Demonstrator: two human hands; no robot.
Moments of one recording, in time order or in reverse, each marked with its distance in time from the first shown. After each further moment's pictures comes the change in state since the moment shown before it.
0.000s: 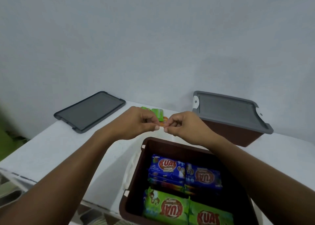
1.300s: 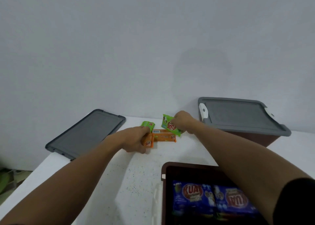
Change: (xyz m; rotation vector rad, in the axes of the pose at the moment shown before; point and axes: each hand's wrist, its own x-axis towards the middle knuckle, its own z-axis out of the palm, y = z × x) left_hand 0.090 -0.136 -0.025 0.559 -0.467 -0.115; right_hand 0.167 0.058 0.028 -0.267 0.071 0.580
